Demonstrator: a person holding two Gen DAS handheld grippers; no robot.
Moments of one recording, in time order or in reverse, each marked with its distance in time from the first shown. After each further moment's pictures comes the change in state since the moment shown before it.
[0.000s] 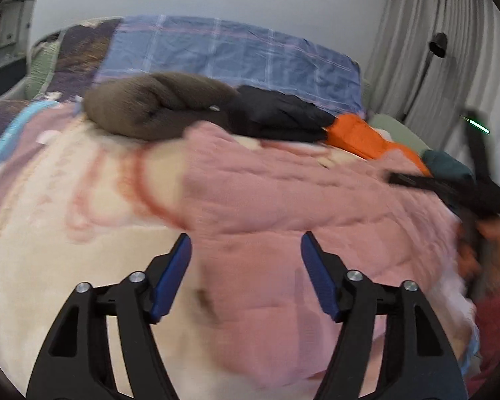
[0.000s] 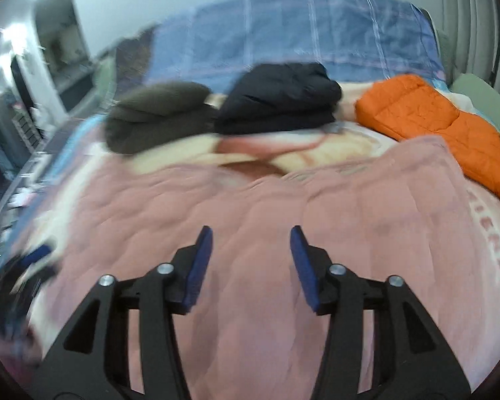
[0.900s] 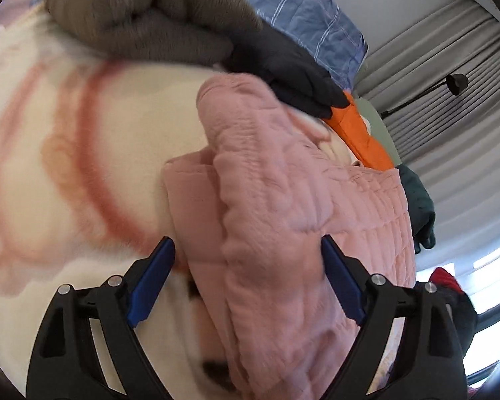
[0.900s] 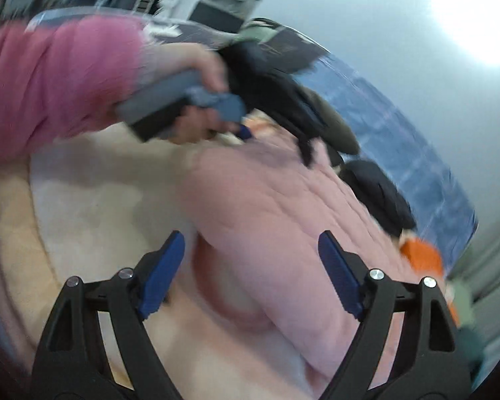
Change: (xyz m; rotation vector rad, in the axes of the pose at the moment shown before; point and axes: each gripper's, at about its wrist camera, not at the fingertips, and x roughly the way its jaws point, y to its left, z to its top) left arm 0.128 0.072 0.044 -0.299 0.380 -0.358; right arm -0.023 0.212 -0.131 -0.934 -0.143 -0.051
